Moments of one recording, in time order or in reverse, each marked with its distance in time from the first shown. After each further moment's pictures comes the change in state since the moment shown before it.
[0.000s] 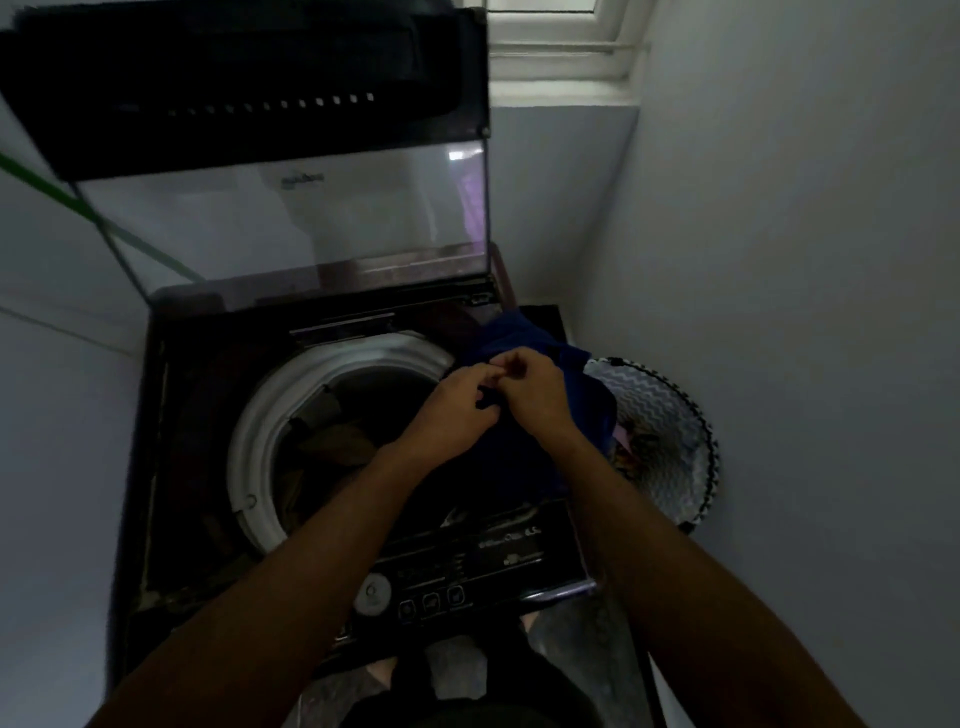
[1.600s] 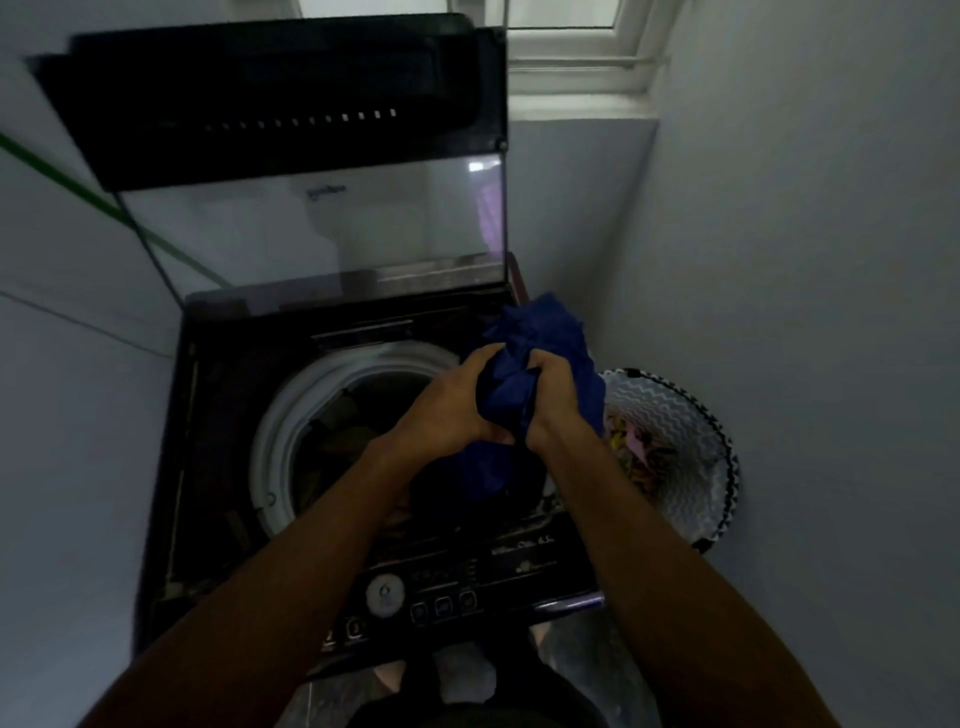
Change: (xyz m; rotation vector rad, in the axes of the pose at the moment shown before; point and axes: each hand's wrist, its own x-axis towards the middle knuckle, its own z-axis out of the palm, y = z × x) left_hand -0.006 -0.001 -0.032 0.002 -0.043 0.056; right_hand 0.003 -0.029 0.008 0.826 -0.049 0.566
